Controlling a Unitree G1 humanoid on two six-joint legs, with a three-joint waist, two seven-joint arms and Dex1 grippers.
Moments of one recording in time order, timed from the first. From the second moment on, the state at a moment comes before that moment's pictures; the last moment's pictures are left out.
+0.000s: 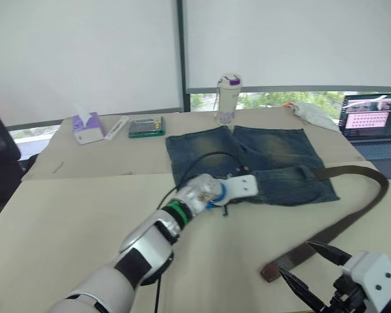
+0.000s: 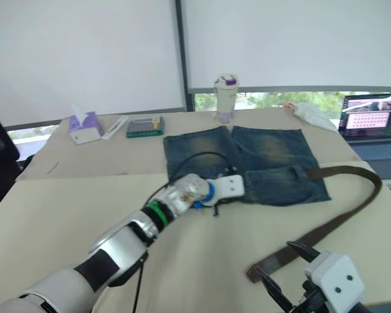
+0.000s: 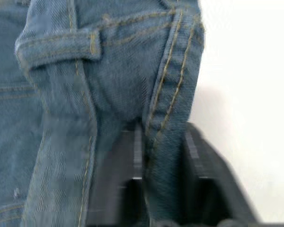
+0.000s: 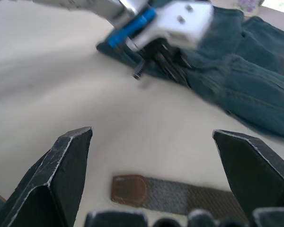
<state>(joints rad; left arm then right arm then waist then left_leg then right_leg) -1.05 0.08 -0.55 0.94 0.18 0.07 -0.76 1.07 -0.90 -0.47 -1.03 0.62 0.12 0.26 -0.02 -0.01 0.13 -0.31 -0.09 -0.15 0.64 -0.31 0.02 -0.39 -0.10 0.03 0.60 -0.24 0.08</state>
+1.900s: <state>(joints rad) -0.57 0.52 -0.27 -0.33 -0.53 0.76 -1.13 0.11 -1.09 -0.09 -0.89 0.28 0.70 0.96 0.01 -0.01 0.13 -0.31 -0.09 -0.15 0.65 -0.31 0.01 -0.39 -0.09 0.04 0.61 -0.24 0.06</state>
